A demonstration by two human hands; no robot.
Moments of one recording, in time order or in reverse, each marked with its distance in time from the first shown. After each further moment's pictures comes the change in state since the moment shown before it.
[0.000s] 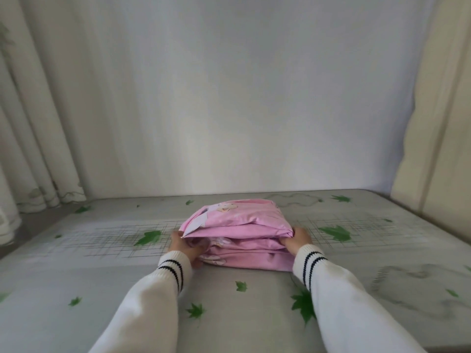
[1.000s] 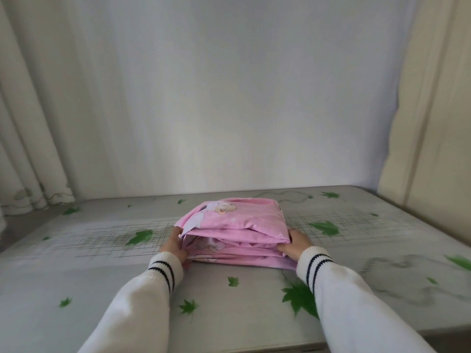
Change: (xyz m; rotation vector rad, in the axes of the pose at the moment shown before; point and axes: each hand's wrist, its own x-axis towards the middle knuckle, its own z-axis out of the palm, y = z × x) left_hand 0.020 -0.018 -0.005 0.447 -0.012 0.185; right_hand -0.023 0.012 -0.020 -0.186 -0.146 -0.172
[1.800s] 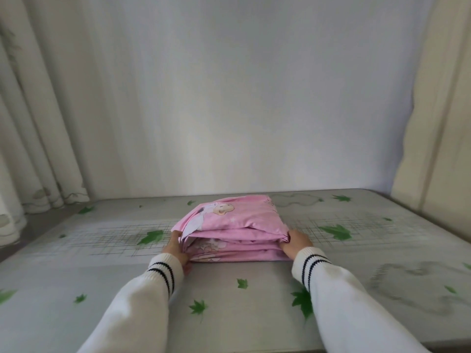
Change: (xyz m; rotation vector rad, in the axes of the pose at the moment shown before) left_hand -0.011 -0.004 -0.015 -0.127 -0.028 -0.157; right_hand 0.014 -0.014 0.016 -0.255 0.074 0.022
